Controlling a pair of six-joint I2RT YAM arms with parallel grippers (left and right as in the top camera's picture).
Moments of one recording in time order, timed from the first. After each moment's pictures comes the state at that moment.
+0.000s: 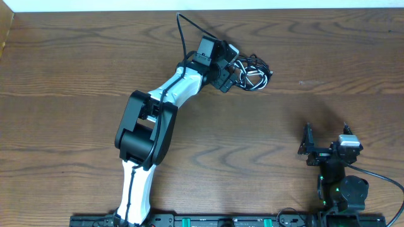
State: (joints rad) left arm -0.43 2.22 1.56 -0.27 0.17 0.28; right arm -0.01 0.01 0.01 -0.07 0.02 0.06
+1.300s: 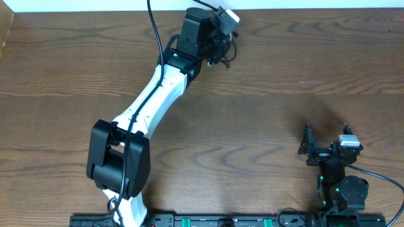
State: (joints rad) left arm -0.41 1.92 1.56 -0.18 0.17 0.34; right arm -0.01 0.01 0.01 -0.07 0.02 0.06
